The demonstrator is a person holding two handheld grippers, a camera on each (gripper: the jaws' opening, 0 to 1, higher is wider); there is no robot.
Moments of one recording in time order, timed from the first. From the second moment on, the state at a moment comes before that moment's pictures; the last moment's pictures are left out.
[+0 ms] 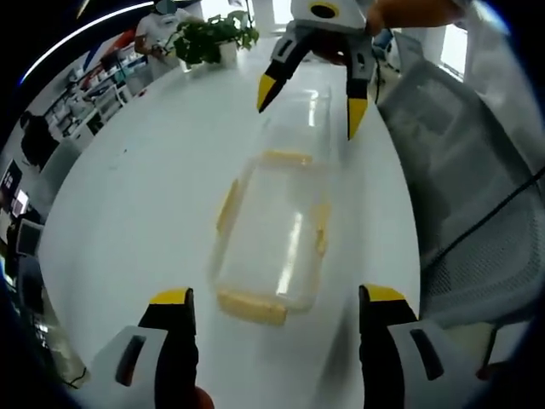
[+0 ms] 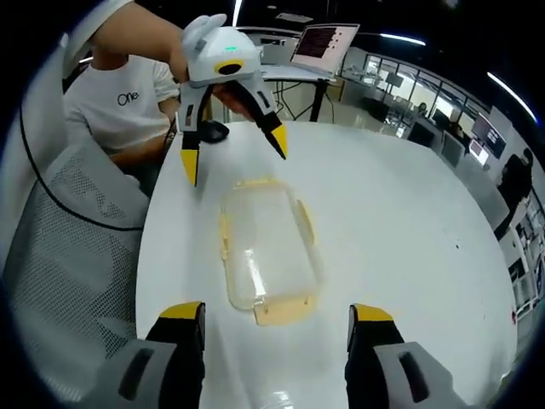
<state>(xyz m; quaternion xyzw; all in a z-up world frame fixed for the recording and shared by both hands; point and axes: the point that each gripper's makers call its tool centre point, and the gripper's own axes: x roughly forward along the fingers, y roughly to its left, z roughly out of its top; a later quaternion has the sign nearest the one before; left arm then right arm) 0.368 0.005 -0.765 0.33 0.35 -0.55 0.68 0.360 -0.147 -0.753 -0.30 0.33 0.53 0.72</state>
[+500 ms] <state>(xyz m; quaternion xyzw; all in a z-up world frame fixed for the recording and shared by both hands) 0.376 0.015 -0.783 0.34 0.36 -0.56 0.66 0.364 -0.147 -0.766 -0.31 0.33 0.54 0.71</state>
